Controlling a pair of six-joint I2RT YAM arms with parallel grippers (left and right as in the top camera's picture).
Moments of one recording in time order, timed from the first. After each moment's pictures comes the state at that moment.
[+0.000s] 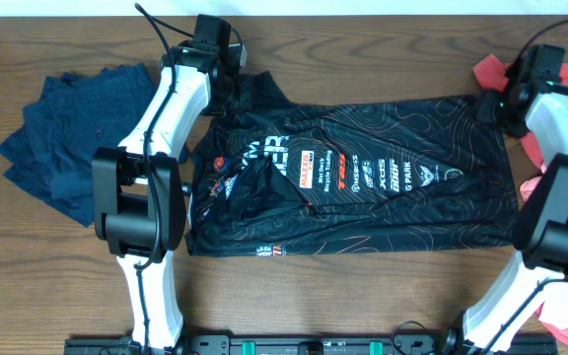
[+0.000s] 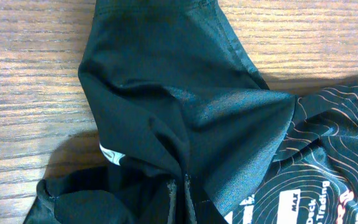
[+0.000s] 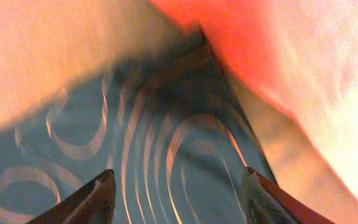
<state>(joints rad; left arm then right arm) -0.18 2.16 1.78 -0.84 0.23 -0.20 -0.26 2.08 1.53 -0.58 -0.05 0.18</state>
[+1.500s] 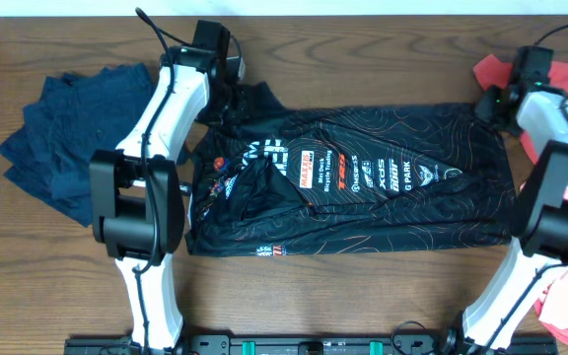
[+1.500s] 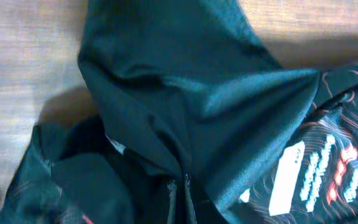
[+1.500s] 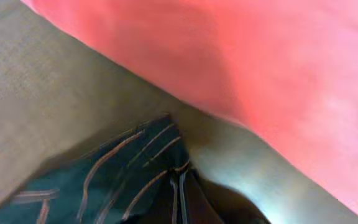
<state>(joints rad) -0.18 2.12 1.78 -1.02 0.24 -0.20 -0.27 2.14 1.56 -0.57 0.09 0.36</state>
